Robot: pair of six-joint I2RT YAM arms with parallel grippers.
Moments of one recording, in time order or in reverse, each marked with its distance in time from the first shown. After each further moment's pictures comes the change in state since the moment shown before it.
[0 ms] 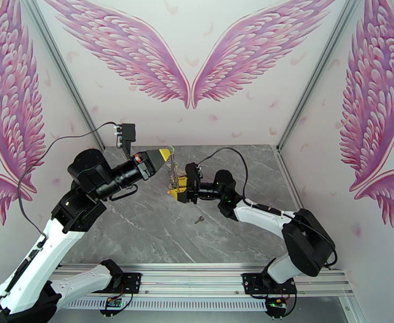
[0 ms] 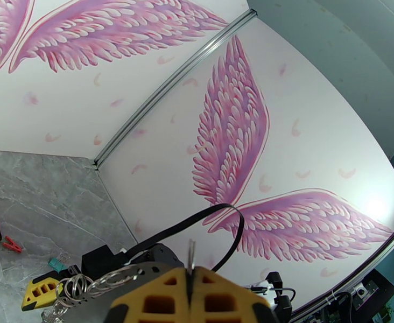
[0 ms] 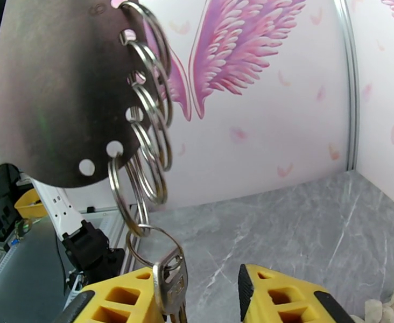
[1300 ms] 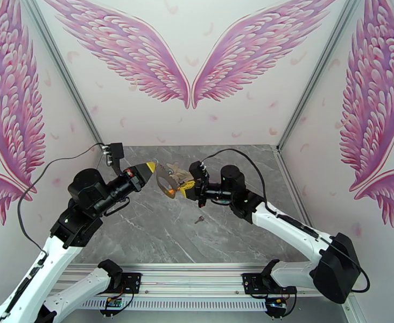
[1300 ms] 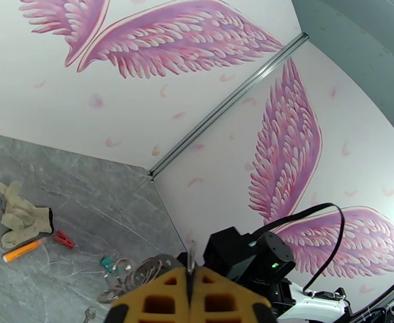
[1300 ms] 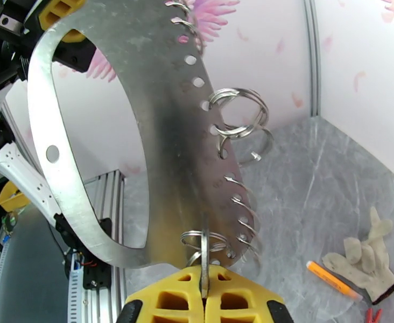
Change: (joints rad) left arm 0.134 -0.201 -0.369 0.052 -0.125 0.018; right arm -0.002 -0.259 0.097 -0.710 0.198 -0.165
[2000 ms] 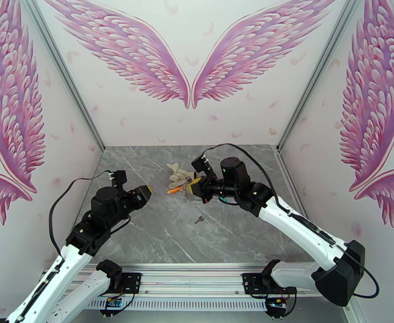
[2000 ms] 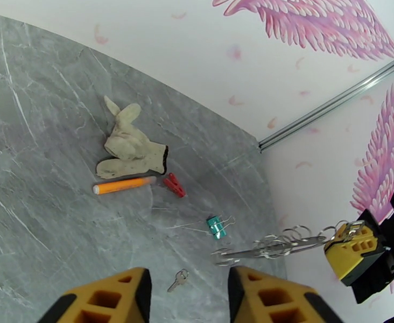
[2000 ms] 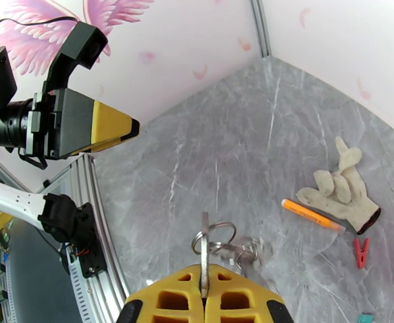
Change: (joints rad) left arm 0.063 -0.116 -0.285 -0.169 -0.139 0.057; right arm -0.002 -0.016 0.200 -0.416 0.194 0.052
